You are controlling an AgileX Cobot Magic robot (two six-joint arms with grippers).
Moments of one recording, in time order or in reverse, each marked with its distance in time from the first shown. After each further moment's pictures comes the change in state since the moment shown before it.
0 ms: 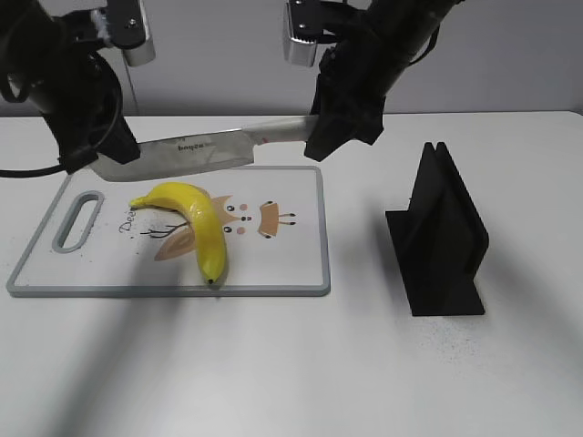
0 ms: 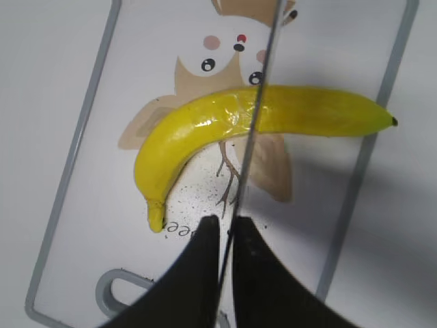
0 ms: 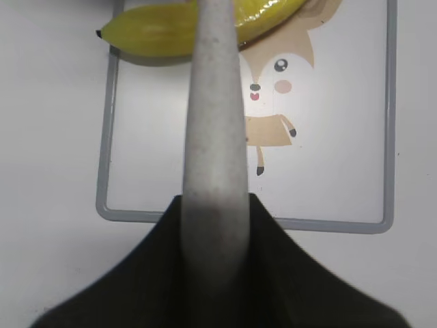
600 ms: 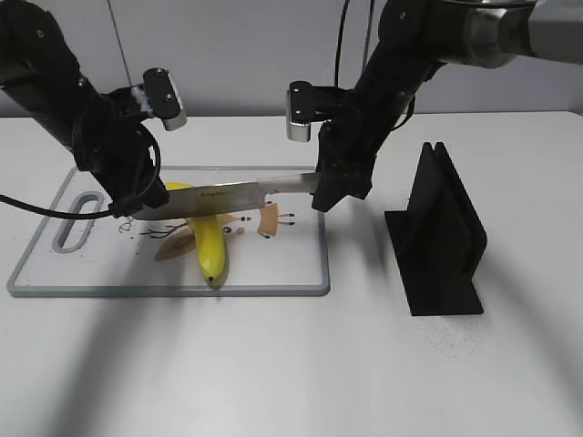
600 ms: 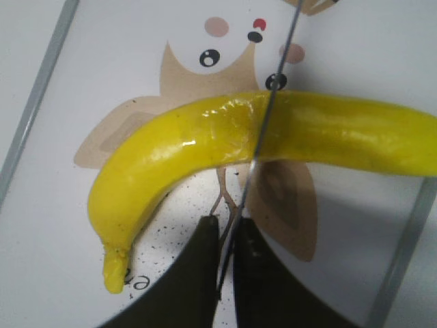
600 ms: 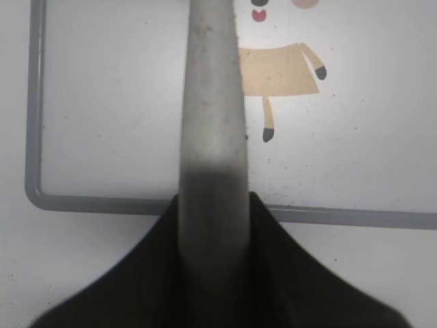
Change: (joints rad) left arm 0.000 0.193 0.082 -0.089 -0.230 0.025; right arm -0.010 0.198 -0.016 -0.053 -0.070 -0.007
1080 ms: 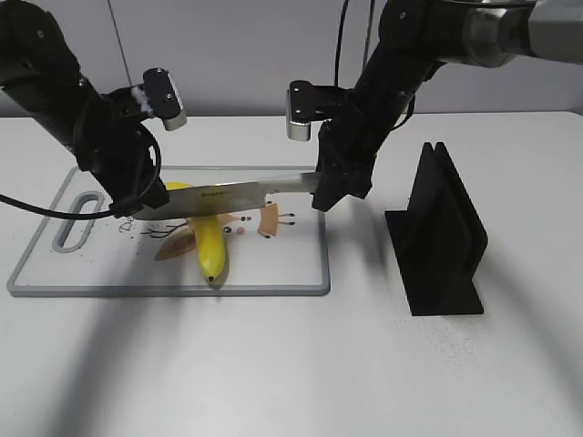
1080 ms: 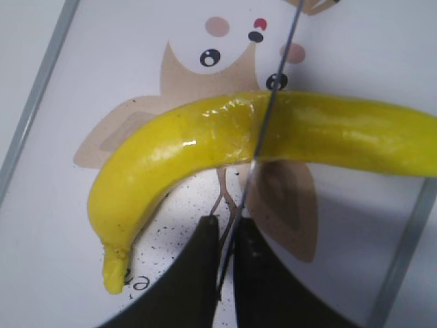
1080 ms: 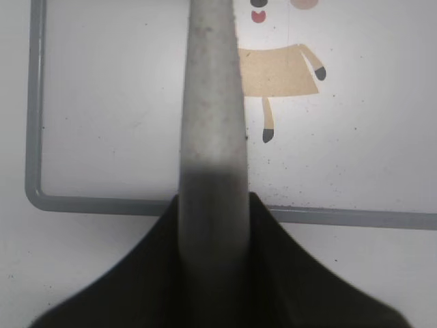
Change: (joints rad) left arm 0.000 0.002 0.000 -0.002 0.000 0.000; right arm -0.001 0.001 -0.002 0.003 0.002 0.000
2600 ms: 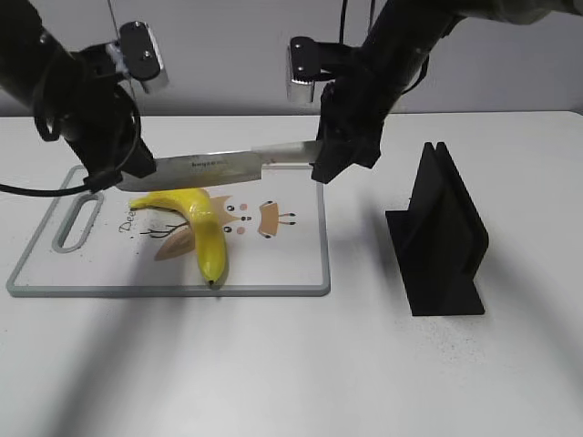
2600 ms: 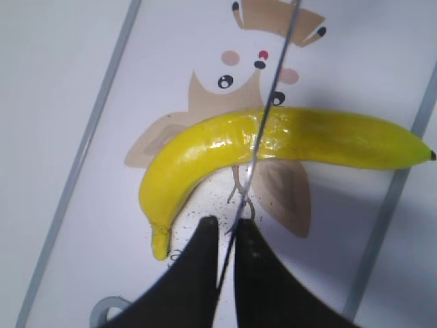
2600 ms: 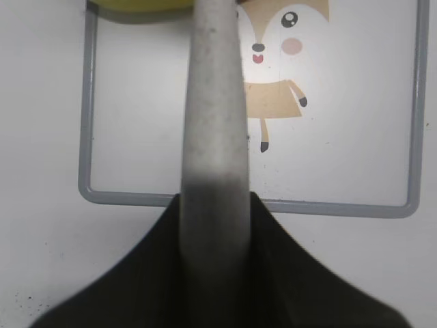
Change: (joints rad) left arm -0.003 -0.184 0.020 0.021 0.033 -0.003; right arm 0.007 -0.123 -0.001 0.003 0.077 0.018
